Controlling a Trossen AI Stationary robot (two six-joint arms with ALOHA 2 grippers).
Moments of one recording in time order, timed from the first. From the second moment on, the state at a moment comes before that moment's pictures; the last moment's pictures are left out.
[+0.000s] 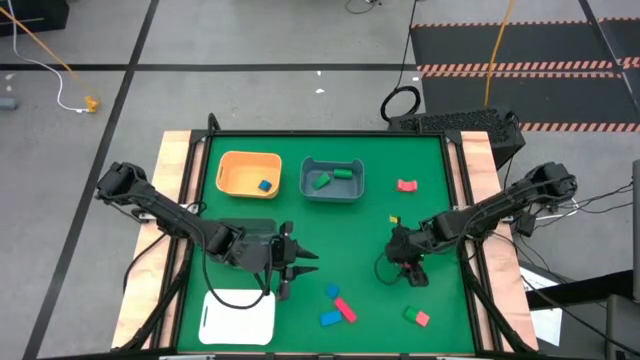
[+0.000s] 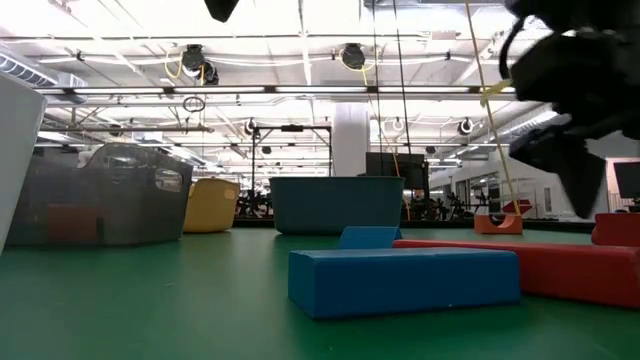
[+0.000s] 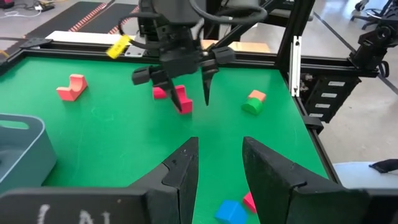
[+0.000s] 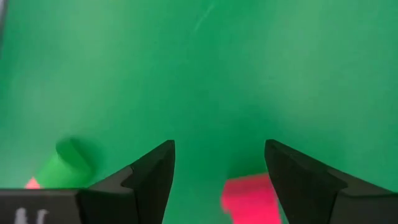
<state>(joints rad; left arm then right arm) -0.47 1.47 1.00 0.08 -0.39 -0.24 0.34 1.26 0.59 -0.44 -0.21 0.27</state>
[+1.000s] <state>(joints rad) -0.47 1.47 1.00 0.08 -0.41 -0.24 0.42 1.26 0.59 -0.67 0.00 0.31</state>
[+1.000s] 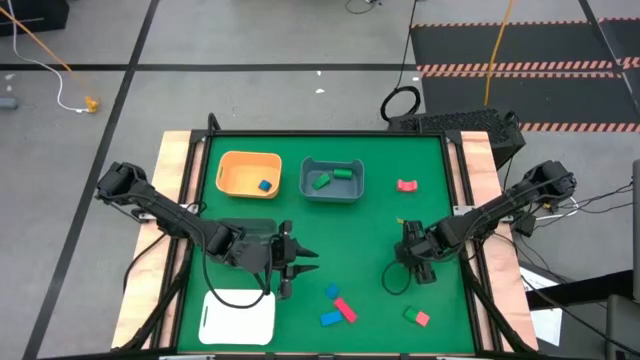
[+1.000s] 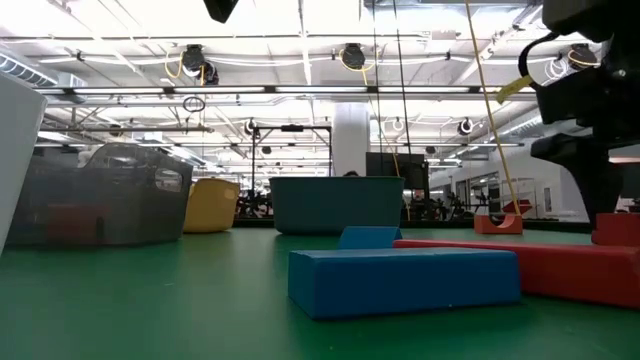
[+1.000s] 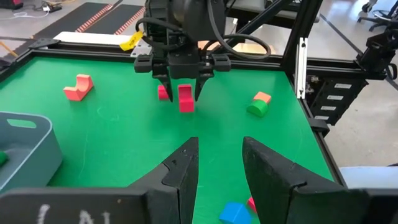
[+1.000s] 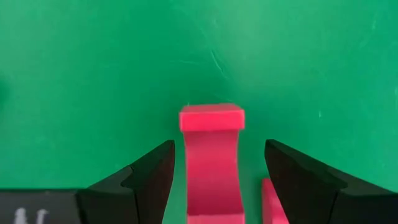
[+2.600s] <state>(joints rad) -0.46 1.47 1.00 0.08 -0.41 -0.24 0.40 1.14 0.43 -0.31 -0.03 0.48</state>
